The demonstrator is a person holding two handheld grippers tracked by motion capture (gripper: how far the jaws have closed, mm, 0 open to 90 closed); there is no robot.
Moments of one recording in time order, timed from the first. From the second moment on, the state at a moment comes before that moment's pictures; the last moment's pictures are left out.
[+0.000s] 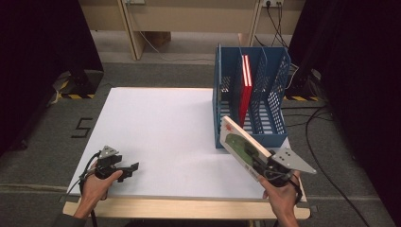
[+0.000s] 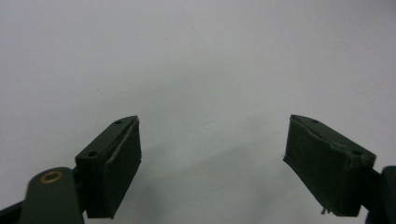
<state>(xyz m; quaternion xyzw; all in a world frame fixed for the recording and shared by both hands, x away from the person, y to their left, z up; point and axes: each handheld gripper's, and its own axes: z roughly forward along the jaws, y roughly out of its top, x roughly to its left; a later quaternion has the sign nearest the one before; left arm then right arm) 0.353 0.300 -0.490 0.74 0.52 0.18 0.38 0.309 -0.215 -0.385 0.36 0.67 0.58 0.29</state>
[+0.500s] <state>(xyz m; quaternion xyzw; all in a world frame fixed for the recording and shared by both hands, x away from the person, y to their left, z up) 0.349 0.298 -0.490 0.75 0.51 0.18 0.38 0.331 -0.284 -0.358 0.44 0.61 0.55 0.37</state>
